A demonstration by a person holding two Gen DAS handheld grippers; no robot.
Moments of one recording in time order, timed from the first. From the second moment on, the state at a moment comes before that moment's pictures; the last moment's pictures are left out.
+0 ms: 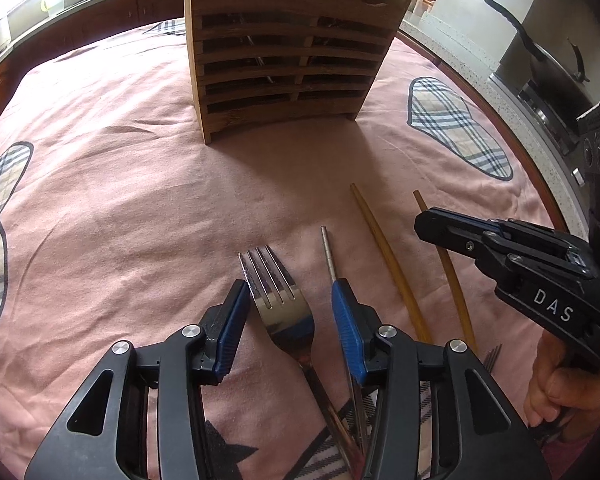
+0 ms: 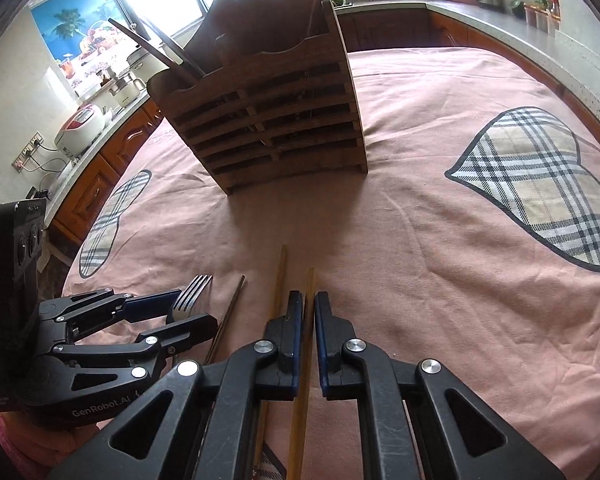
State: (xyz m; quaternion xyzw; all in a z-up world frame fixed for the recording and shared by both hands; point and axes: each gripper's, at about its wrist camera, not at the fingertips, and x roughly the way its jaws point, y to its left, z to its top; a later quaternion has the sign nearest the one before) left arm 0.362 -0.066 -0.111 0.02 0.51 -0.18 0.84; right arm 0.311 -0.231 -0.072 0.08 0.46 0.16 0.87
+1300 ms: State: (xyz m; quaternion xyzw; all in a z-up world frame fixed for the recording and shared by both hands) left arm 0.236 0.022 -0.007 -0.10 0.35 -0.18 0.91; right arm 0.215 -0.246 0.025 0.11 0.33 0.18 0.92
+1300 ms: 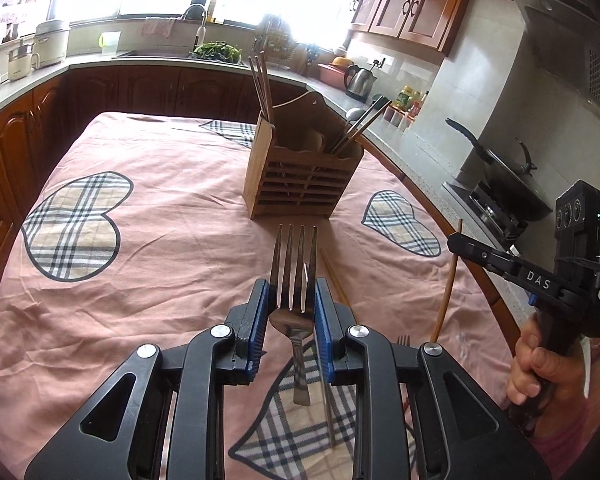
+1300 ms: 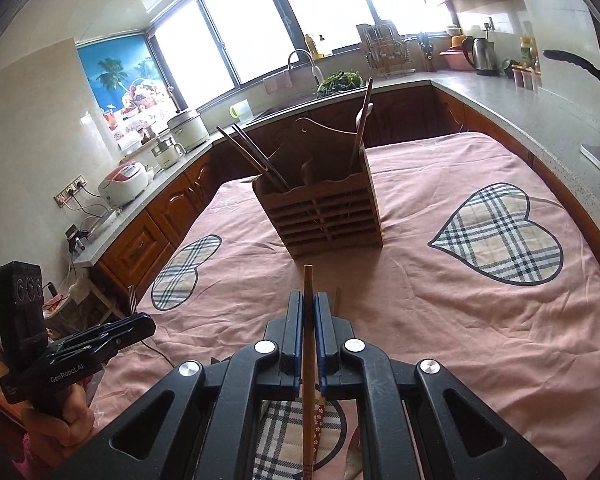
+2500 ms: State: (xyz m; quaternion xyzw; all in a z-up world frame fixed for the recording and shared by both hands) left arm 0.272 0.024 0.063 -0.12 0.25 -0.17 0.95; right arm 0.233 -0.266 0.091 0.13 0.23 0.16 0.95
